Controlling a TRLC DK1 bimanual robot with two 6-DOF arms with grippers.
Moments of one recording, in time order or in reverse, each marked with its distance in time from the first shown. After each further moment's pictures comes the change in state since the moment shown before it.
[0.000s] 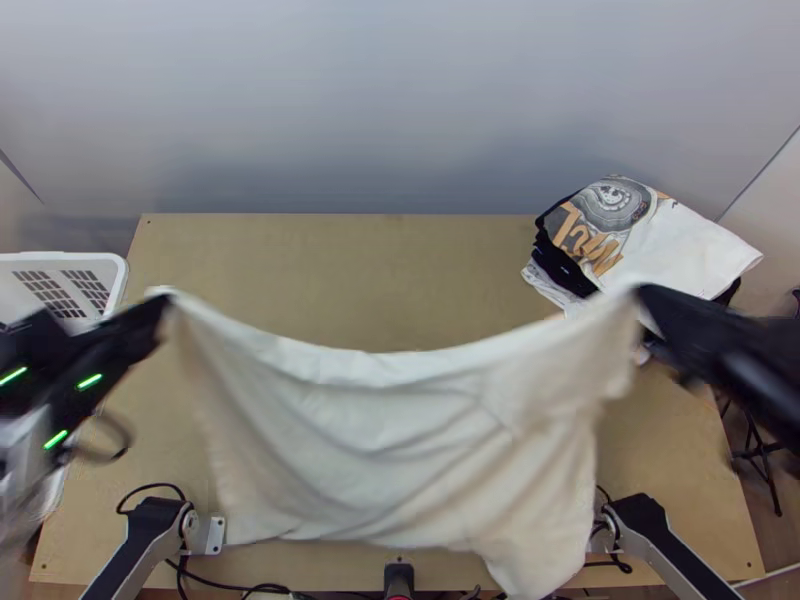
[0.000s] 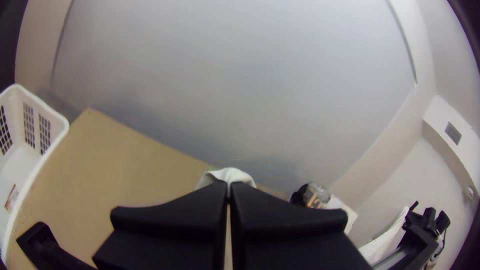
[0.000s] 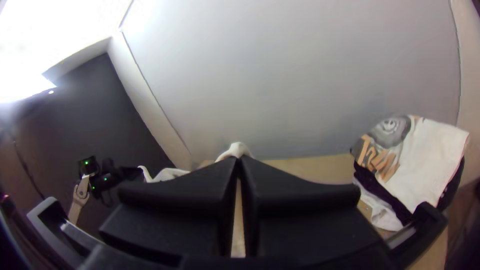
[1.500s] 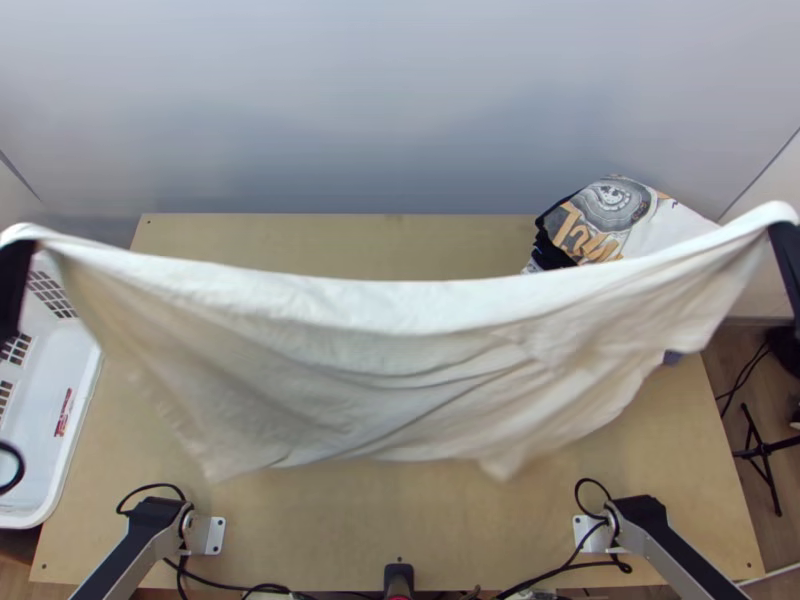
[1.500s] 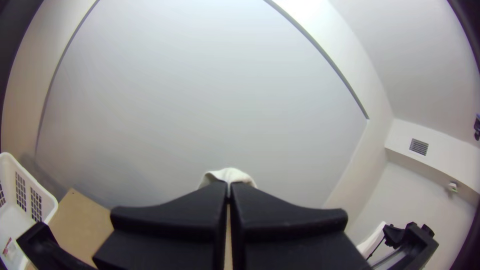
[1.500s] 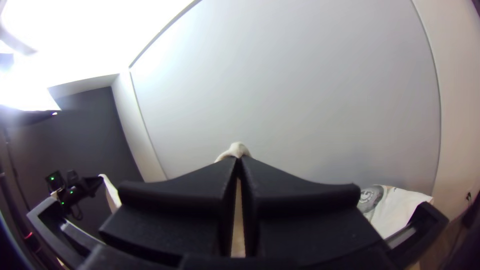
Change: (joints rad) left arm -0.003 0.091 0.582 -0.102 -0.054 -0.007; right arm -0.132 0.126 0.491 -0.105 0.026 -0.027
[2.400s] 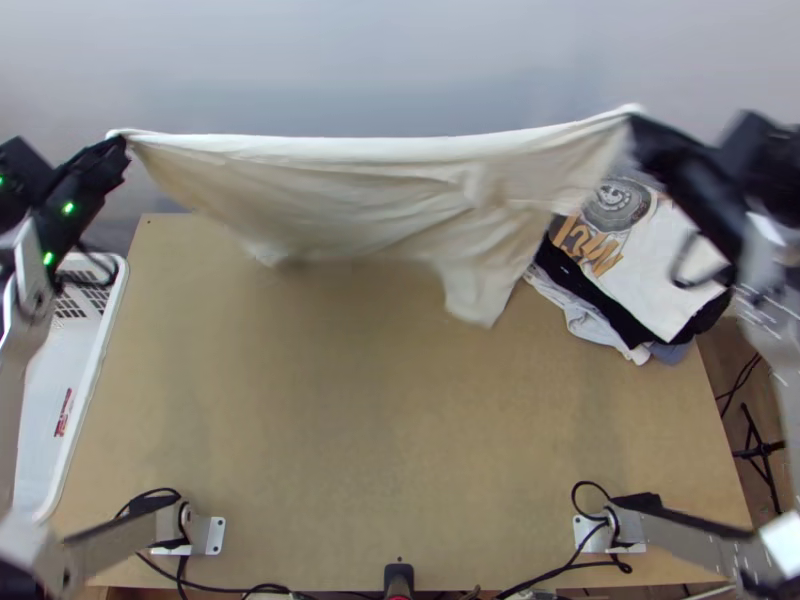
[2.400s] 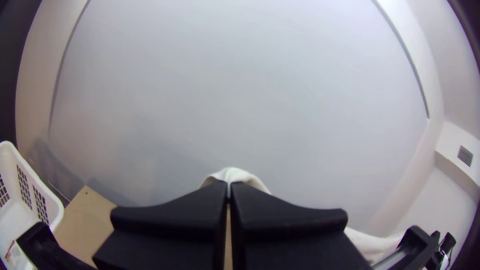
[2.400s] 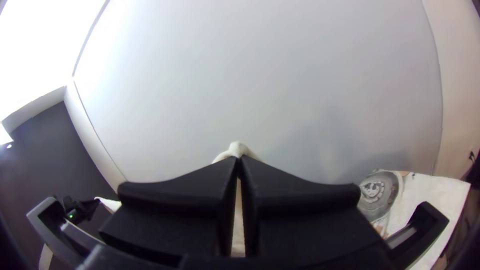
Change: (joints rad) left arm 0.211 0.462 -0.164 0.436 0.080 0.039; right arm 0.003 0.376 -0.185 0.409 0.146 0.098
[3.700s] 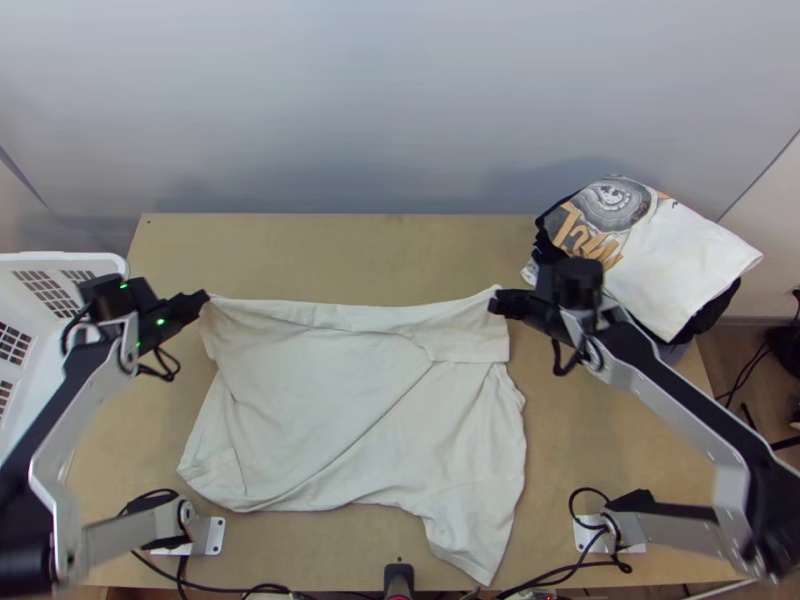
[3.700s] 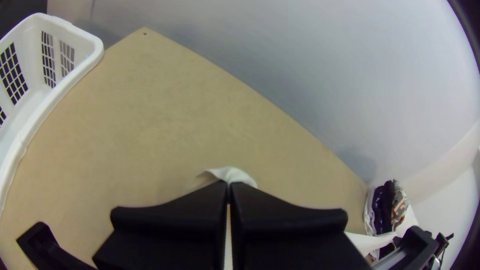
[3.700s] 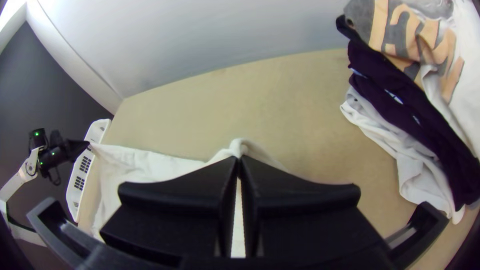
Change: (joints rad) left arm 0.087 0.041 -0.737 0.165 0.097 0.113; right arm 0.225 0.085 -0.808 0.300 0.022 -0.071
